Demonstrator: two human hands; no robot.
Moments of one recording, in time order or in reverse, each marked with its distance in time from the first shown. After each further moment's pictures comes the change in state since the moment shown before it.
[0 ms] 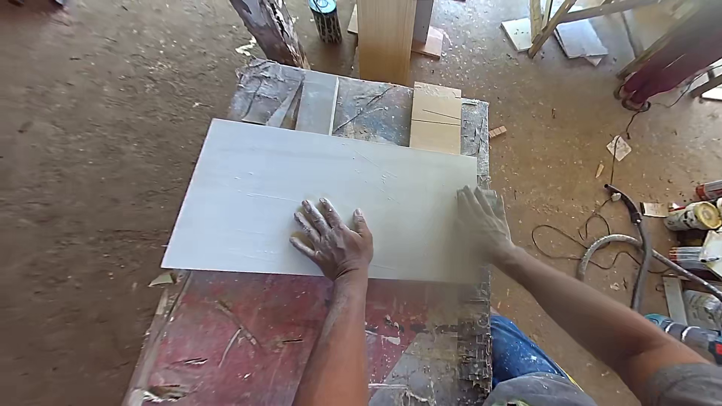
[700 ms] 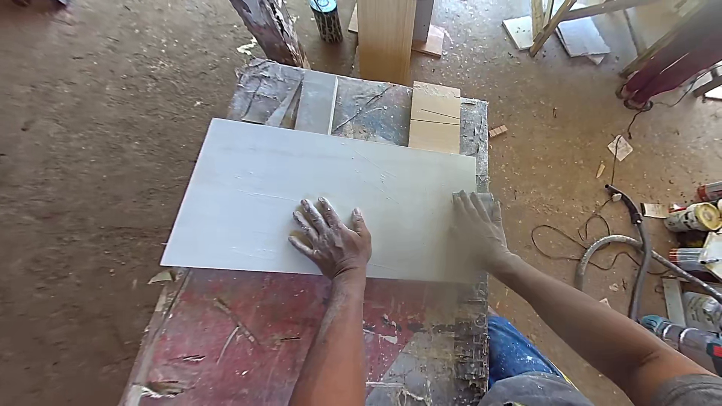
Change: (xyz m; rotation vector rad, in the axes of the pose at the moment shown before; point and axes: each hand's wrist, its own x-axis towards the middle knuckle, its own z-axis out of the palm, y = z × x) left_hand 0.001 -0.001 0.005 0.021 0.007 -0.010; right_hand -0.008 -0.011 -0.001 -0.006 -0.015 -0.009
